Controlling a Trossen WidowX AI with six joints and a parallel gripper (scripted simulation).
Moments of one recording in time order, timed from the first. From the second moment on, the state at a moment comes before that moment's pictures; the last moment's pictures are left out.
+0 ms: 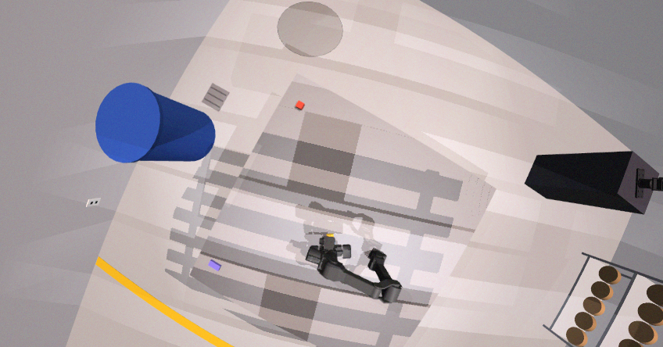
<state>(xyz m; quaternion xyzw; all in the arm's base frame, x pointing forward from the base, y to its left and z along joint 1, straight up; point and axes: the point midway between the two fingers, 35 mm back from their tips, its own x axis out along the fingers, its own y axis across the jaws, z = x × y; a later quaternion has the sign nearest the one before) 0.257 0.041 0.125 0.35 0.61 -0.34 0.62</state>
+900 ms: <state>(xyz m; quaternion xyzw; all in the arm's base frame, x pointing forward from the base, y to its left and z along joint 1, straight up) 0.255 0.040 0.107 0.35 0.61 -0.34 0.62</state>
